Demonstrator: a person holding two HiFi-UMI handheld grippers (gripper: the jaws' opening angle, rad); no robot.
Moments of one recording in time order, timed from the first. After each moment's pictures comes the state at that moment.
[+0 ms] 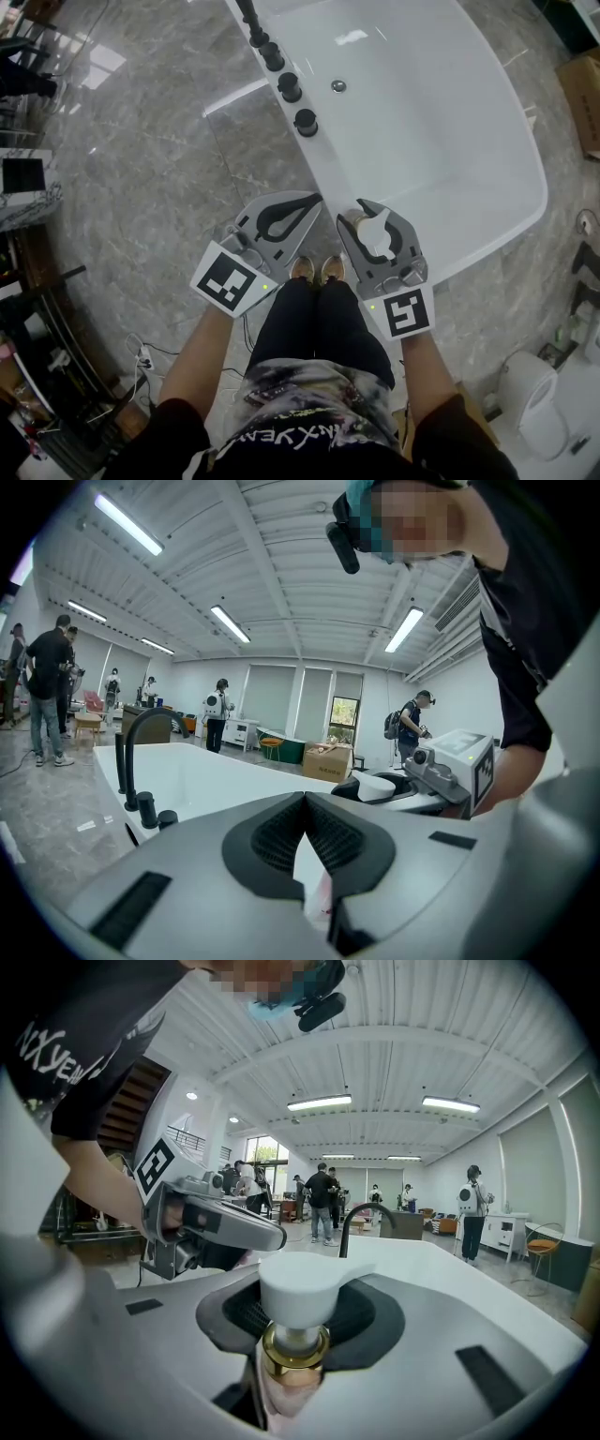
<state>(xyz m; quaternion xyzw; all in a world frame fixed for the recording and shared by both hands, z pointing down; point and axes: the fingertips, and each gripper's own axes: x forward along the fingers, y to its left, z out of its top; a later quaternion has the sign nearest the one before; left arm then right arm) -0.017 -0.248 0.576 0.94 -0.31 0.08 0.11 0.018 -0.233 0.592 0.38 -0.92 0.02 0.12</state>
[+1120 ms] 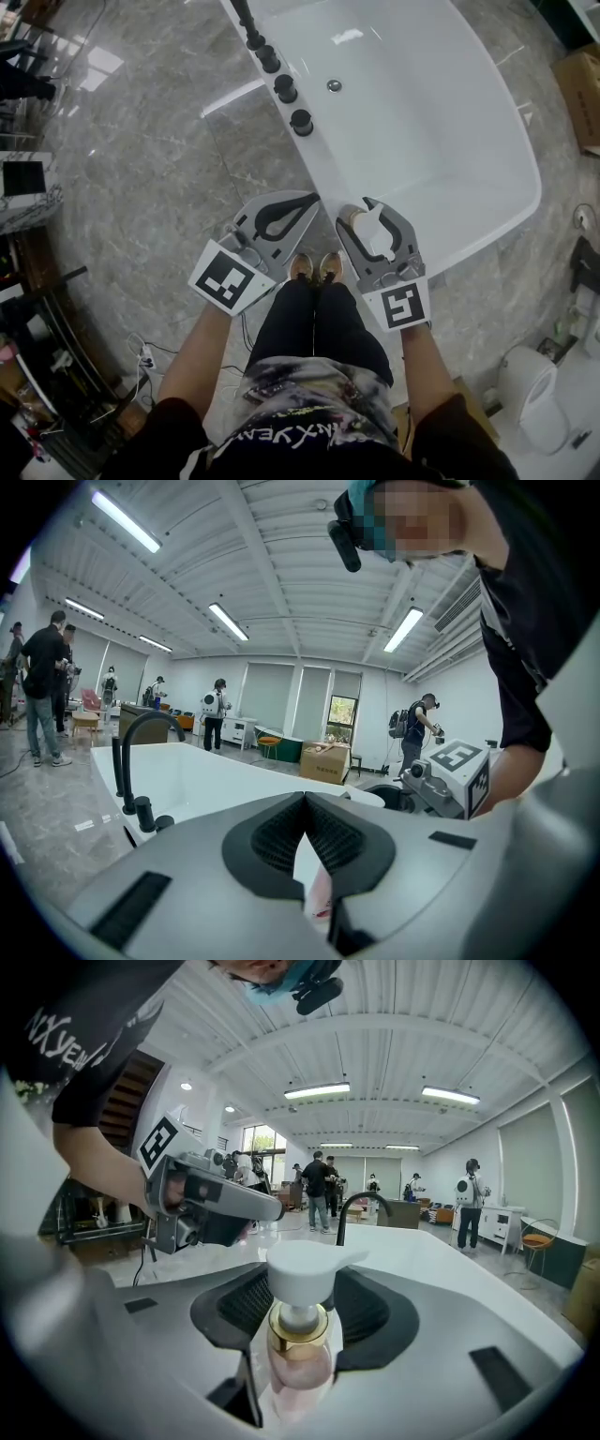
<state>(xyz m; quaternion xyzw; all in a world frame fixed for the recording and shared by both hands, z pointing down) -0.012 -0.243 0.554 0.94 -0.31 0.08 0.11 0.030 -0.225 0.595 0.38 -0.91 0.02 0.15</state>
